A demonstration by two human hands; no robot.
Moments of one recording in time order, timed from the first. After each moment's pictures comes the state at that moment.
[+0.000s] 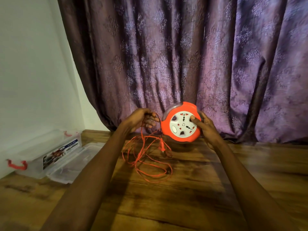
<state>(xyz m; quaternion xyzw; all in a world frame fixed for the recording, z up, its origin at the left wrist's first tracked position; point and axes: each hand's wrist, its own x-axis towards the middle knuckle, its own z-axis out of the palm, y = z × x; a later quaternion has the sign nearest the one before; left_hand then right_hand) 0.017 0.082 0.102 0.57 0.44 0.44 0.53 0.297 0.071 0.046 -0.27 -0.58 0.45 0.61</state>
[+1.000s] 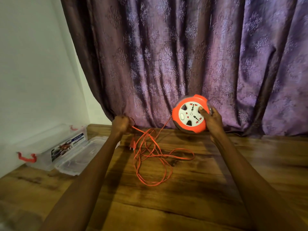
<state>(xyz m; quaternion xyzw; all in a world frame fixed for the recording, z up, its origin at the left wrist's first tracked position) -0.055 0.059 0.051 0.49 0.67 0.52 0.22 0.288 0.084 0.040 -0.35 -0.47 0.37 0.72</state>
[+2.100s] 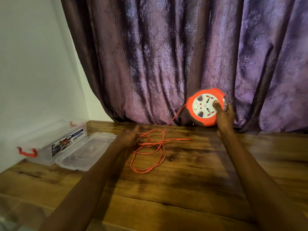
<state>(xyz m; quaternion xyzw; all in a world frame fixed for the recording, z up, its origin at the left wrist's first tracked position) -0.054 0.054 -0.017 0.76 0.64 0.10 -0.08 0.322 0.081 0.043 -0.39 -0.38 0.30 0.78</state>
